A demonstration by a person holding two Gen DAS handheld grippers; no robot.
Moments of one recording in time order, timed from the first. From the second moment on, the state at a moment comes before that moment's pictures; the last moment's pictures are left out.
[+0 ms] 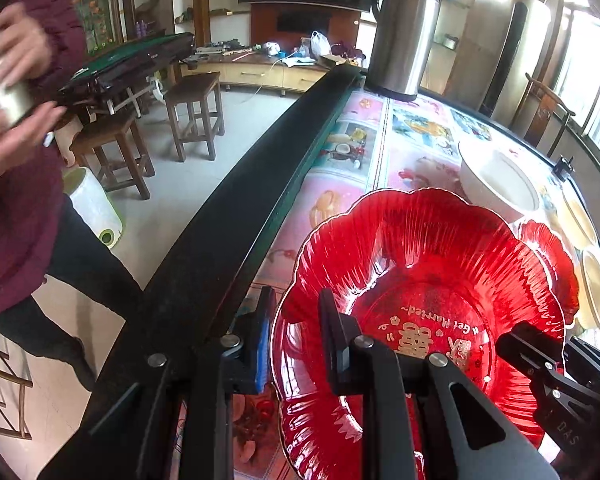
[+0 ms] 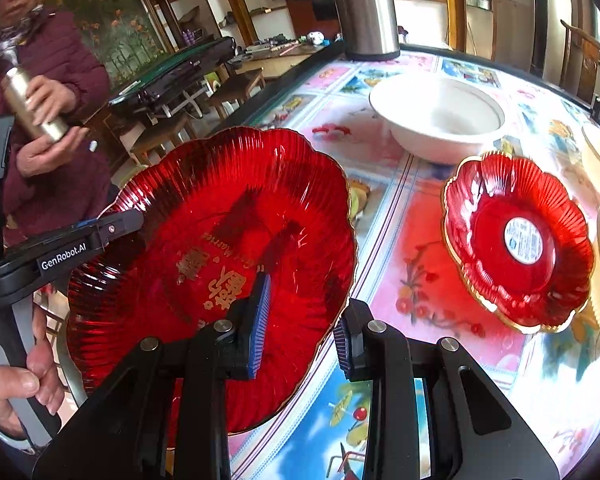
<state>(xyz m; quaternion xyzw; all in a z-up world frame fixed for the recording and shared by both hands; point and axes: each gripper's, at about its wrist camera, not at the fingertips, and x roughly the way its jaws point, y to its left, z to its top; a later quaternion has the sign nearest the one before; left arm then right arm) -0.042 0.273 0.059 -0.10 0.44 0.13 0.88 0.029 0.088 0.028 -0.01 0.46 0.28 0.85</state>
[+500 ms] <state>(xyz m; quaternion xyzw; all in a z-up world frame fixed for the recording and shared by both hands) -0.055 0.270 0.034 -0.09 0.45 0.13 0.88 0.030 0.095 0.000 -0.02 0.49 0.27 0.83</state>
